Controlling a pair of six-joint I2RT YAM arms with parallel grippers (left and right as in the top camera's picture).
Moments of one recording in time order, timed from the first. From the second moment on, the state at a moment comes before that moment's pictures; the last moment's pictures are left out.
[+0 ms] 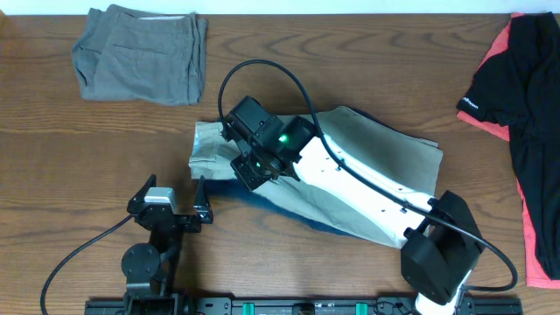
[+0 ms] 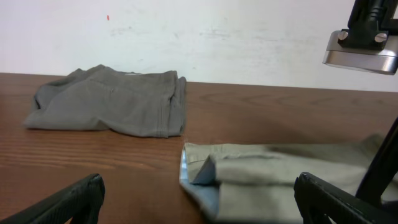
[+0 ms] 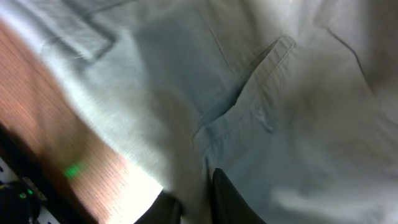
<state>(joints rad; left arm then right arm) 0.00 0.01 0.02 -0.11 0.10 -0.09 0.87 1.93 1.63 -0.88 -0.19 0.26</state>
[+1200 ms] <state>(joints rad) 0.00 0.01 0.02 -0.11 0.10 -0.09 0.98 2.02 1.61 -0.88 -0.21 0.25</state>
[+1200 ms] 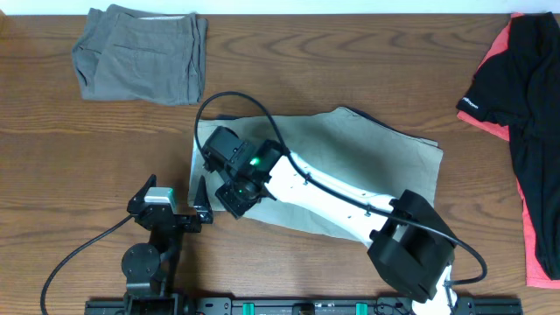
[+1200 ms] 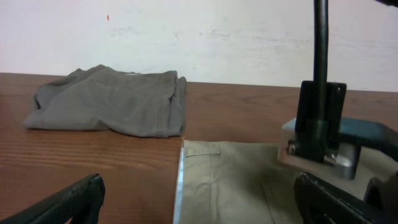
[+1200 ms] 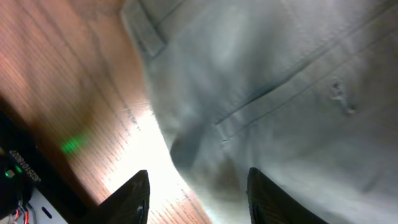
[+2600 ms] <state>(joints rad) 0.01 0.02 0.02 -0.11 0.06 -0.07 1.07 2.18 1.62 -0.77 0.03 0.03</state>
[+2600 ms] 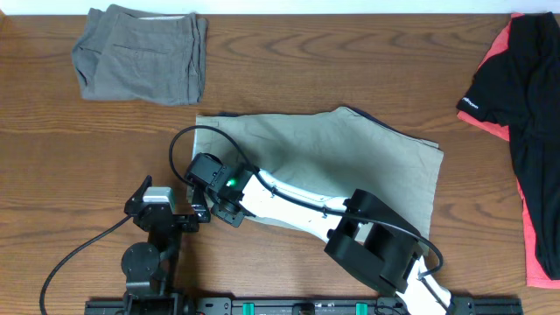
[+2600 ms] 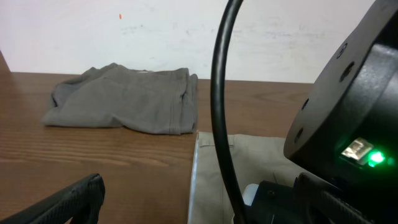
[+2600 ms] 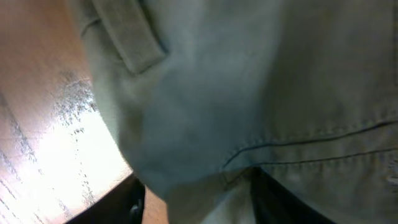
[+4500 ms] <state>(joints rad) 0.00 0.02 0.02 -0.11 0.09 -0.07 0.95 2.13 1.55 -0.70 0.04 0.13</state>
